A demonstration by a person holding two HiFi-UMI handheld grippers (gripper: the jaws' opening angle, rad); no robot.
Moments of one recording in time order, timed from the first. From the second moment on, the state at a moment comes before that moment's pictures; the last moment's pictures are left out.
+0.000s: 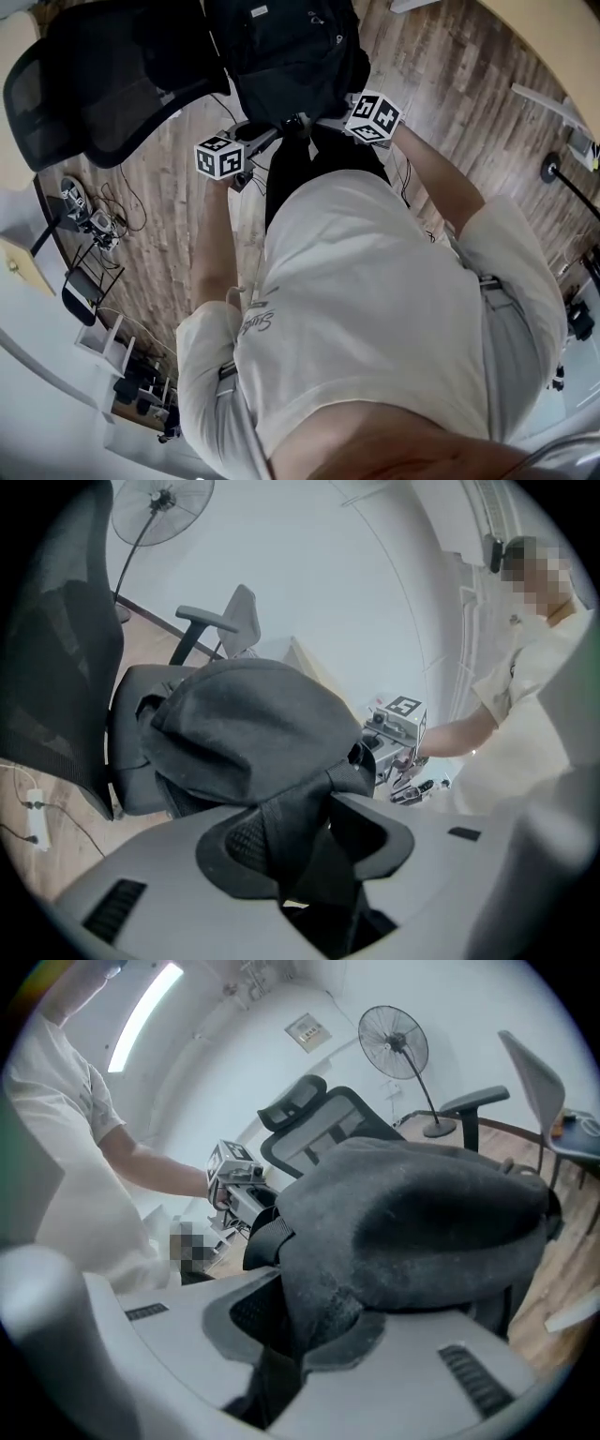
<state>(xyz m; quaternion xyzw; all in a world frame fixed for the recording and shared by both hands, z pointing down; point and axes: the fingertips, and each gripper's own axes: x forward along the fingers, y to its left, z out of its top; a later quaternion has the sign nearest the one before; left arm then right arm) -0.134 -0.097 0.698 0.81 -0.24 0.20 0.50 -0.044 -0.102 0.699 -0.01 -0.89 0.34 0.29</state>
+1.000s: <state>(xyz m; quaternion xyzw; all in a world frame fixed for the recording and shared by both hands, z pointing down) -0.130 -0.221 0.599 0.92 -0.15 0.12 0.35 -0.062 -0.235 0.602 0.14 -0.90 0.37 0.19</state>
